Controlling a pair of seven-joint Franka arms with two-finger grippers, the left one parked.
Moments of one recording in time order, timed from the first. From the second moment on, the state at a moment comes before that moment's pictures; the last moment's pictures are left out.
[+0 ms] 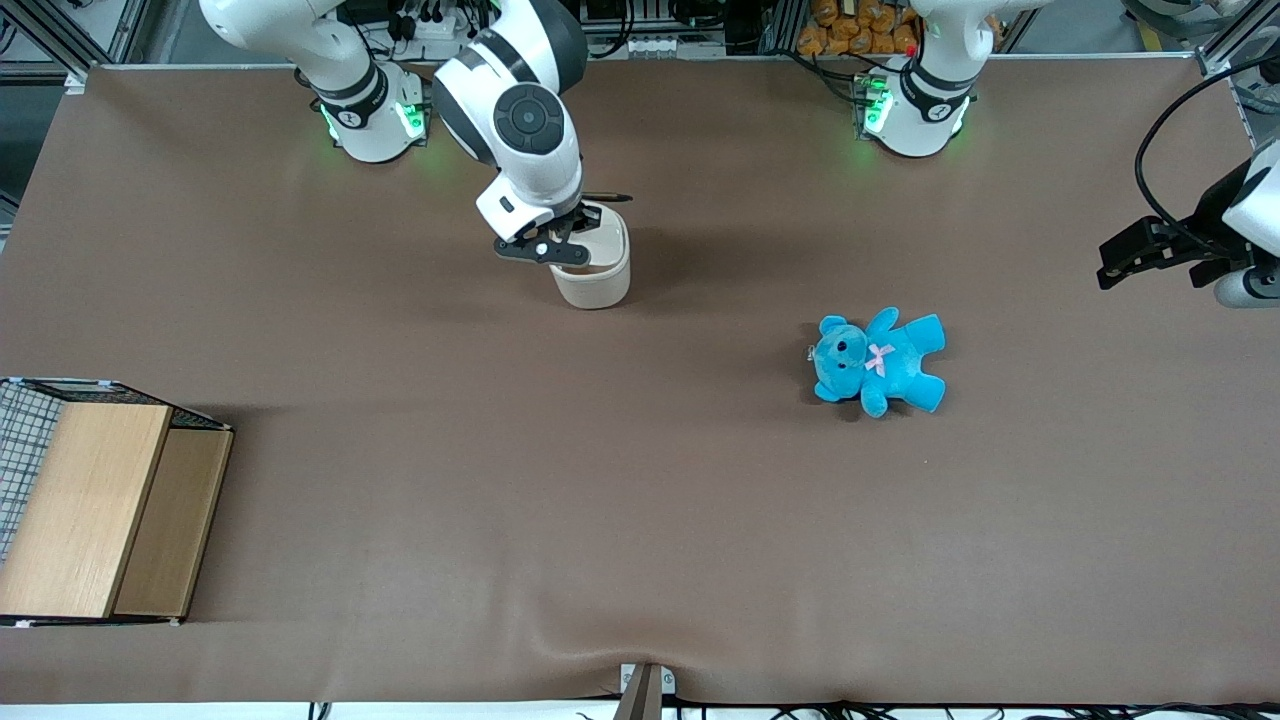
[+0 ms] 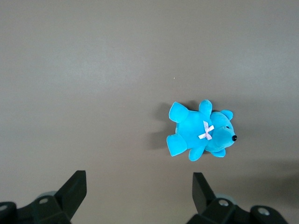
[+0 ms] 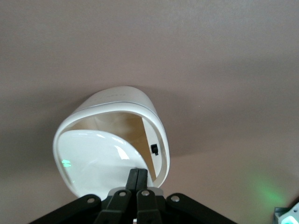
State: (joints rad) arm 0.75 0.17 0.05 -1.96 0.13 1.93 0.86
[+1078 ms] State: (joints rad) arm 0.60 0.17 0.04 -1.66 0.19 1.64 0.92
